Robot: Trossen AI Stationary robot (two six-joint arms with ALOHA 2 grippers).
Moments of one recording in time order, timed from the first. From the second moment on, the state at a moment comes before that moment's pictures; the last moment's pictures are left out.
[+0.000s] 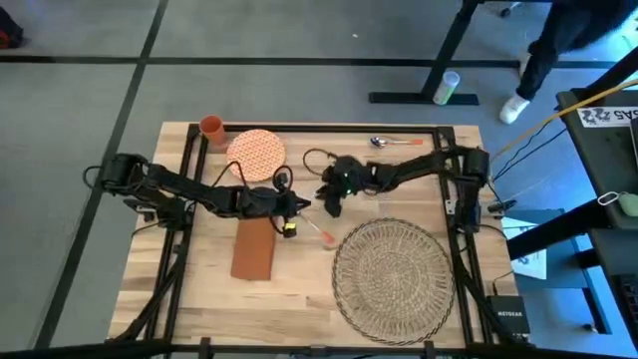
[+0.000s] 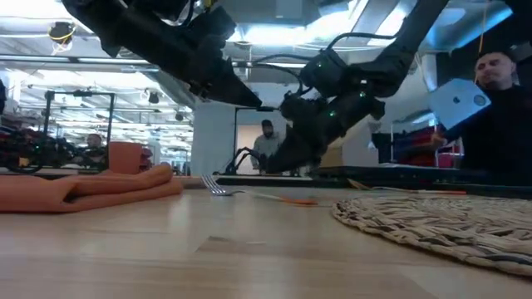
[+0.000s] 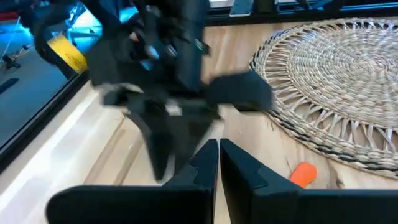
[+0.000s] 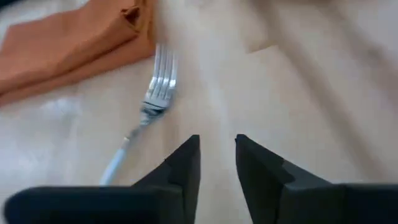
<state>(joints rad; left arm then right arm) -0.07 1.48 0.68 0.37 -0.35 0.03 -0.31 1.84 0.91 0.20 -0.28 0.04</state>
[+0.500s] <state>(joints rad) -0.04 1.48 0.78 -0.05 -0.21 0.08 -0.29 1.65 0.91 -0.46 -0.27 -0.40</state>
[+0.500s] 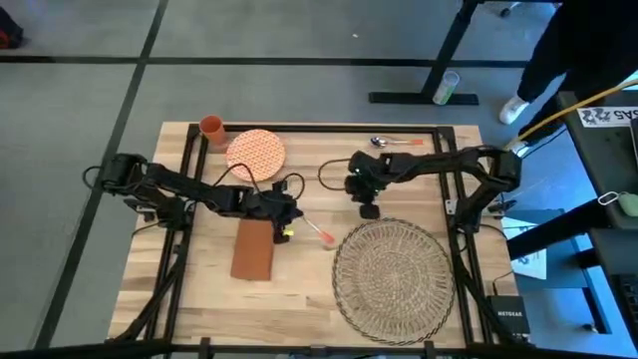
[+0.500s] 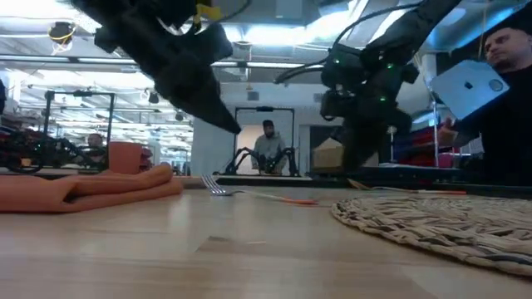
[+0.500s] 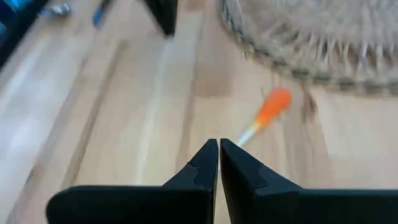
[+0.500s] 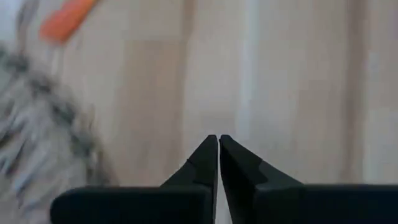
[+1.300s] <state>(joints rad) 0.05 1.58 1.00 -0.41 0.01 0.54 -0.26 1.65 0.91 -0.58 -0.30 -0.54</state>
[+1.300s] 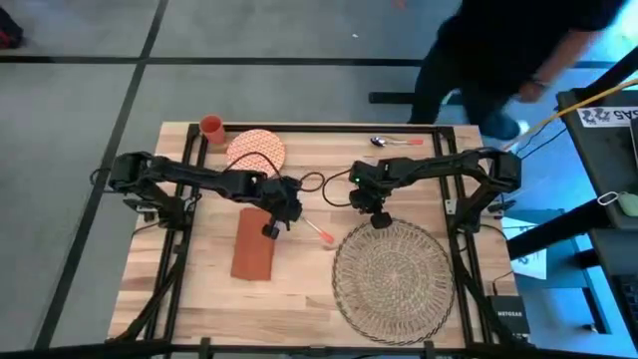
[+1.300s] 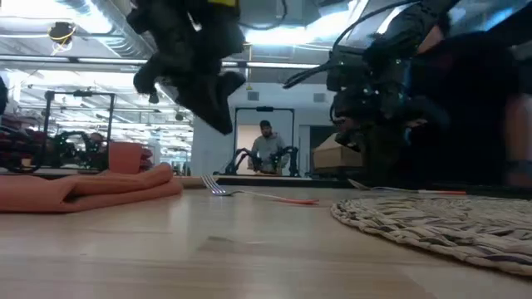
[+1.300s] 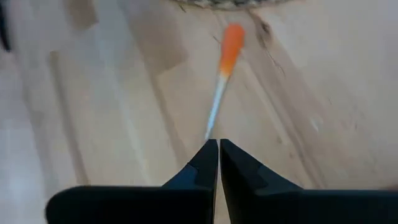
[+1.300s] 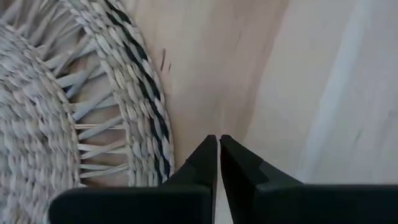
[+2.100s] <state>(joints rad) 0.03 1.76 1.06 -0.36 0.01 0.65 -0.26 1.65 0.98 -0.71 -0.24 -0.58</state>
